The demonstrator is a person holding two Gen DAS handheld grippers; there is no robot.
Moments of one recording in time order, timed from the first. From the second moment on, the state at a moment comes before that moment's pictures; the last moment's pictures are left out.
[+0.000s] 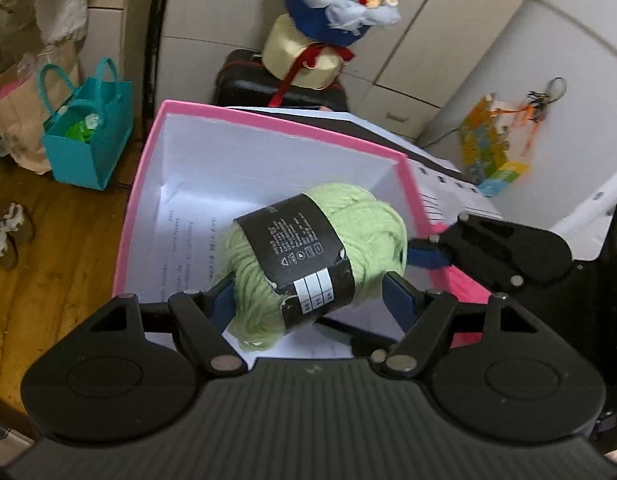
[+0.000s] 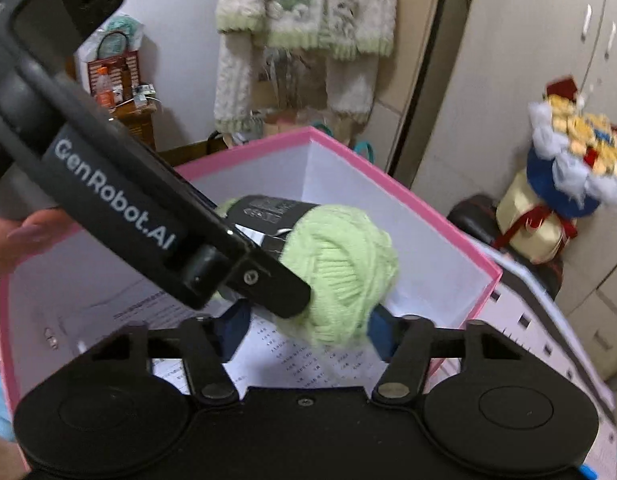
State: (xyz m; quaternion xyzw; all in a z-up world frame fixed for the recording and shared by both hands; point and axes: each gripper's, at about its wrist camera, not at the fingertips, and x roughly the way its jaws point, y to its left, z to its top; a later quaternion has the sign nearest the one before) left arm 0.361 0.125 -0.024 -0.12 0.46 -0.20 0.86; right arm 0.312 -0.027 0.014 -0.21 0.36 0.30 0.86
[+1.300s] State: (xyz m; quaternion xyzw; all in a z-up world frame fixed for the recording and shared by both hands) left arm 0.309 0.112 0.017 -0.01 0.39 -0.19 0.90; right arm 0.239 -0.065 0.042 -0.10 0.34 0.26 0.90
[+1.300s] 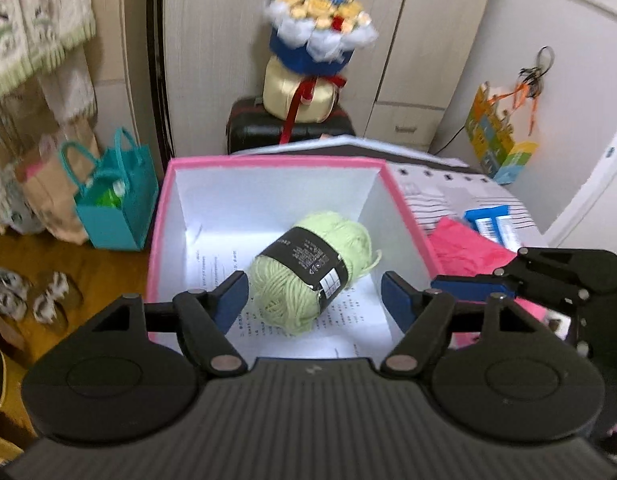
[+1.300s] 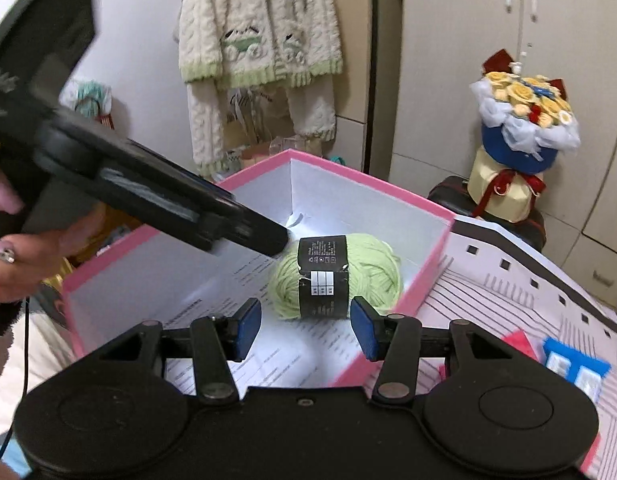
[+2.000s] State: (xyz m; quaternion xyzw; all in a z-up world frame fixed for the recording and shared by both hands) left arm 0.122 0.081 0.086 0.08 0.31 -0.26 0.91; right arm 0.102 -0.126 0.119 -0.10 0.26 0.30 0.91
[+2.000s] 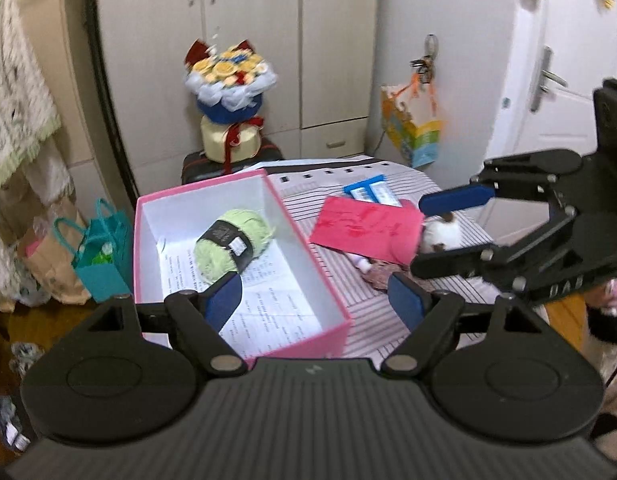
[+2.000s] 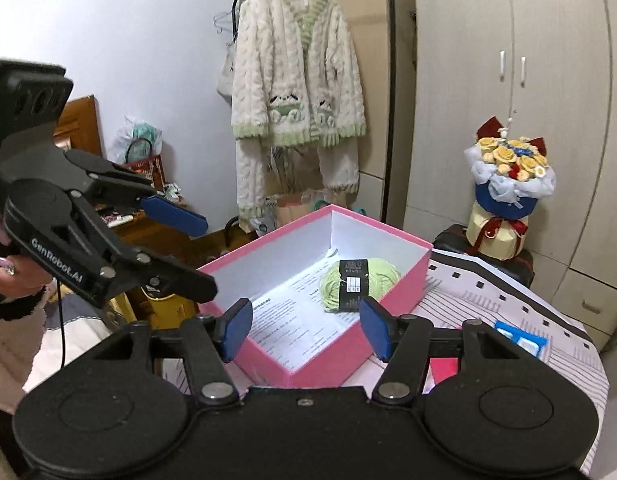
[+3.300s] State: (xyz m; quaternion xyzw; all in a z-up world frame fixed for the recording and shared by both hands) left arm 0.168 -0.080 -0.022 0.01 0.27 -0.28 0.92; right arm 0.180 -0.256 0.051 -0.08 0.31 0.22 0.92
